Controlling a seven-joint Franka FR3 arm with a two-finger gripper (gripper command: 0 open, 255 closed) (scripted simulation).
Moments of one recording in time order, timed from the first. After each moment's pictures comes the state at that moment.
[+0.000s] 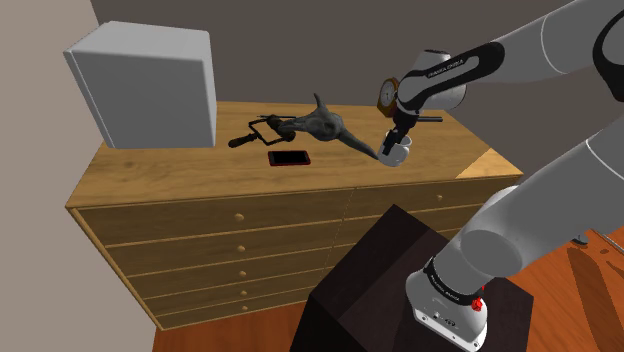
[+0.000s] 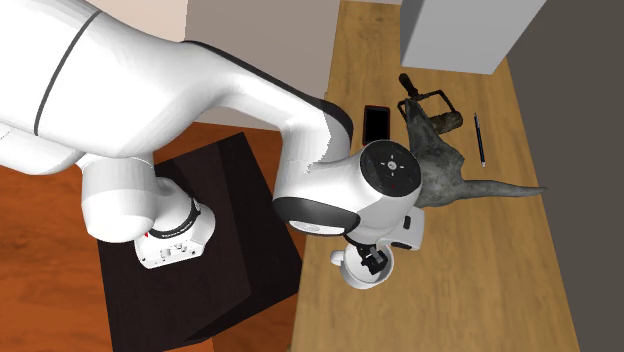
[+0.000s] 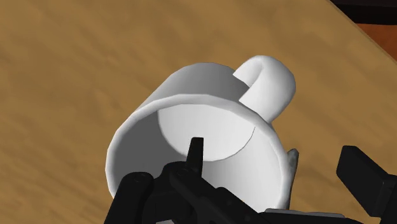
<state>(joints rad) -0.13 -0.20 -0.53 -2.50 -0.14 2.34 -0.59</state>
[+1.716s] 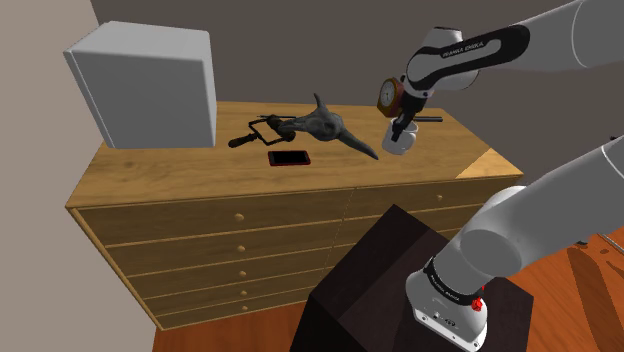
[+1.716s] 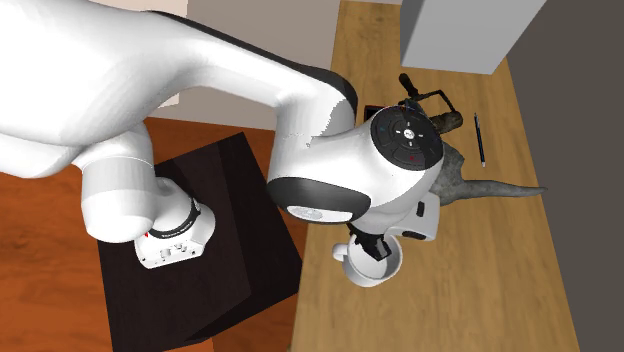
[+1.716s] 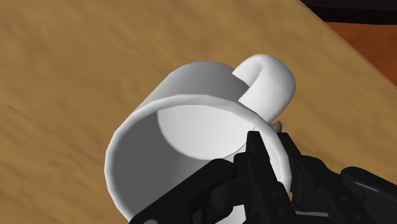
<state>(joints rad) -0.14 -0.30 -0.50 -2.43 -0.17 2.17 -0.56</state>
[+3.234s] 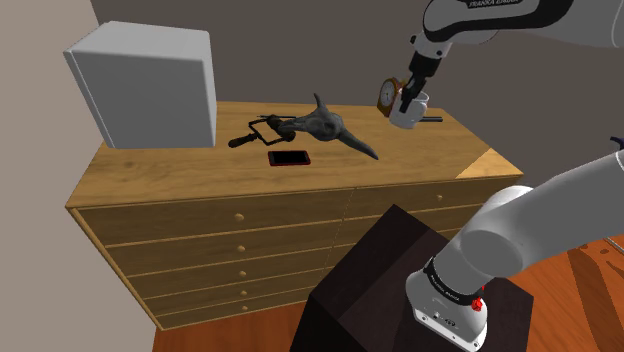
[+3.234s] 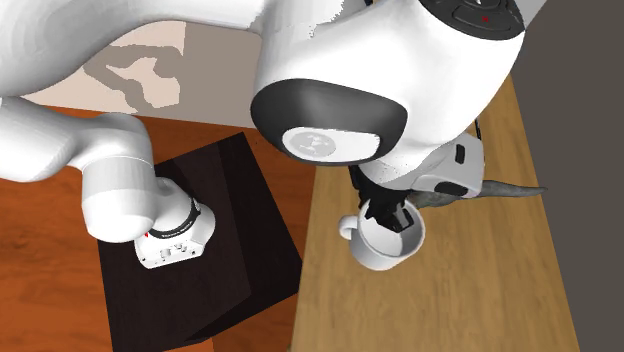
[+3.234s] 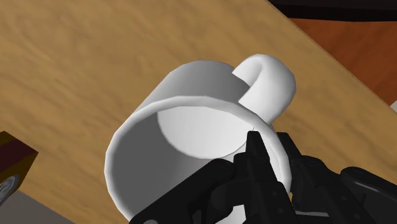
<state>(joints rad) -0.13 -0.38 -0.43 -2.21 -0.16 1.87 -0.52</state>
